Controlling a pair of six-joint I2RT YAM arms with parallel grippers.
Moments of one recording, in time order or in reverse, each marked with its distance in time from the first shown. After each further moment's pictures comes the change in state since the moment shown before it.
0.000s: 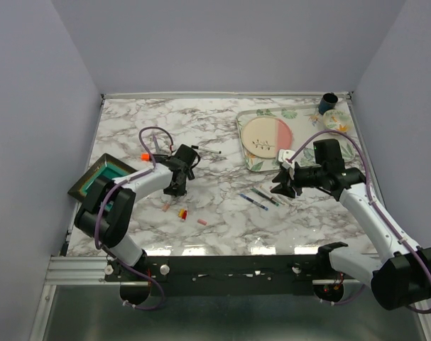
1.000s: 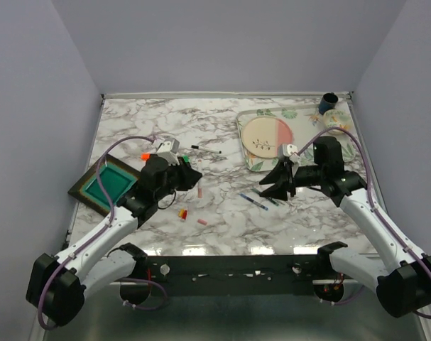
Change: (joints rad) left arm -0.013 -0.661 -0.313 0.493 0.364 -0.185; right arm 0.065 -0.056 -0.010 0.132 -0.275 0.234
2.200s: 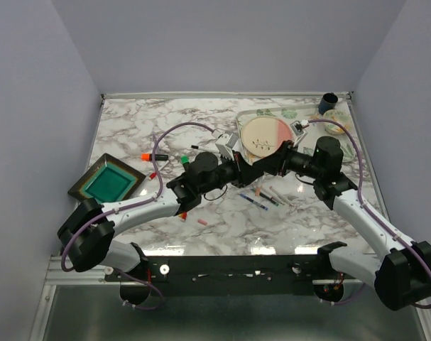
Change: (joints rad) left arm -0.404 0.433 0.233 0.538 0.063 -0.136; right arm 0.012 0.046 -0.138 0.691 0.392 1.238
